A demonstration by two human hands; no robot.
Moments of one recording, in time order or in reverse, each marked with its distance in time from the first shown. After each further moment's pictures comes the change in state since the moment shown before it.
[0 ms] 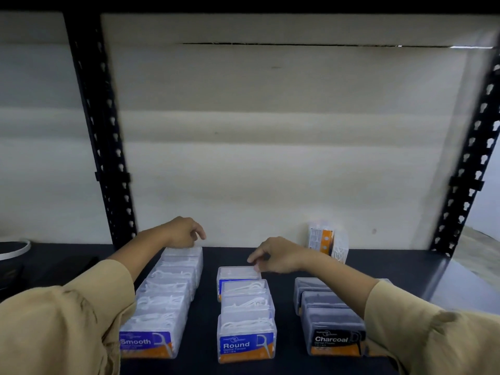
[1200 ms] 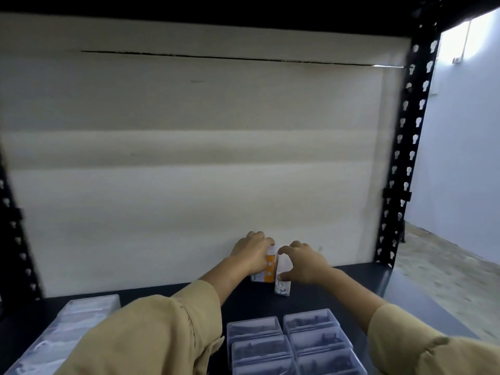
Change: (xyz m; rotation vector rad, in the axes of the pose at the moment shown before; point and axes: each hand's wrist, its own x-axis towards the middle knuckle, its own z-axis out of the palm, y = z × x) left_hand 0.116 0.263 0.070 0.113 0.215 0.388; right_hand -0.043 0.163 -0.064 -0.277 0.332 0.383
